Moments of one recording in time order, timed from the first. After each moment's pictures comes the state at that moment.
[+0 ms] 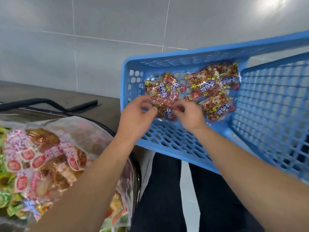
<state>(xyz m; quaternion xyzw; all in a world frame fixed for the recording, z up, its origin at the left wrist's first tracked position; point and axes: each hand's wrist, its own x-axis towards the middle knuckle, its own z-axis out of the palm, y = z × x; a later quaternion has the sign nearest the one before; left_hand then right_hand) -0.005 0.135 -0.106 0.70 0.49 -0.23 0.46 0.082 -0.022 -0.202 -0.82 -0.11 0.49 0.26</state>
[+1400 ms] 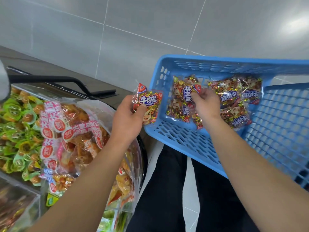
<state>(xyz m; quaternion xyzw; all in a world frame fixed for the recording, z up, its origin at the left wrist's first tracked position) -0.059 0.166 -0.069 0.66 0.60 -0.09 0.44 0.096 0.025 -0.193 -0.80 0.06 0.44 0.40</state>
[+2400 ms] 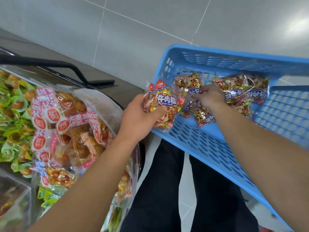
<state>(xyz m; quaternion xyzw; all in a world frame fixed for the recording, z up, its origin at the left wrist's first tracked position) -0.059 0.152 -0.076 0.60 0.59 -0.13 0.52 0.121 0.034 -0.239 -0.85 -0.06 0.51 0.12</state>
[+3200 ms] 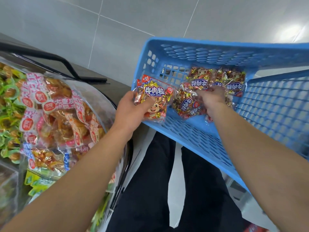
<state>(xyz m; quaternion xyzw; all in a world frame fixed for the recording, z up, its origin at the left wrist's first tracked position) -0.052 0.106 -0.075 0.50 0.63 -0.05 0.59 0.137 -0.032 -0.222 -0.79 0.19 0.47 0.35</state>
